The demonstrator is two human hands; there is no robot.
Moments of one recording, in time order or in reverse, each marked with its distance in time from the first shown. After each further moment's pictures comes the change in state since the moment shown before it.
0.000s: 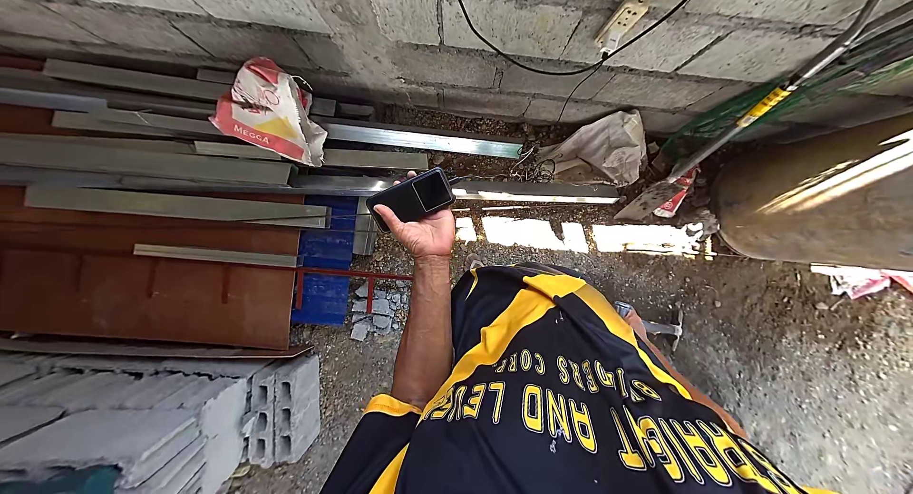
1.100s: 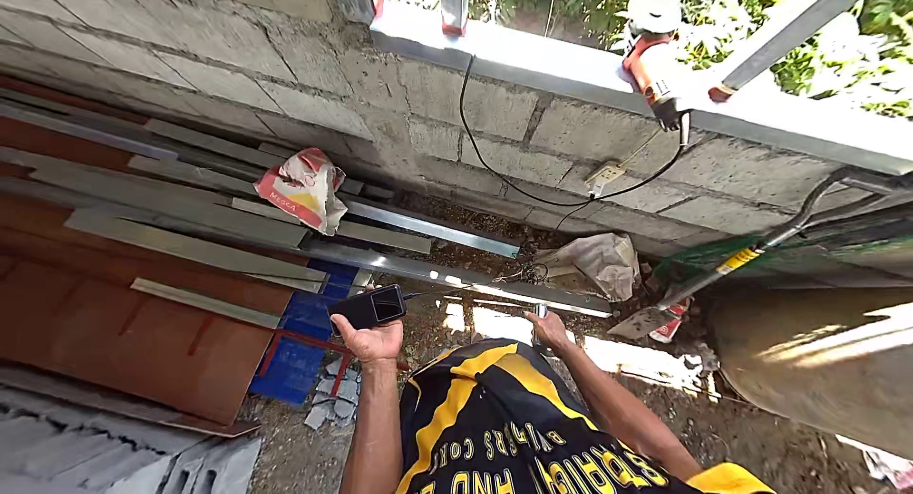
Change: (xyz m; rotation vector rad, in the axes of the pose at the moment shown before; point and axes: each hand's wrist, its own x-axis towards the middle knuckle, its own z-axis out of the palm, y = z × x) left_hand 0.035 0.023 -0.019 0.079 0.172 0.247; right_hand 0.066 -0.286 -0.019 0.010 -0.219 -0.420
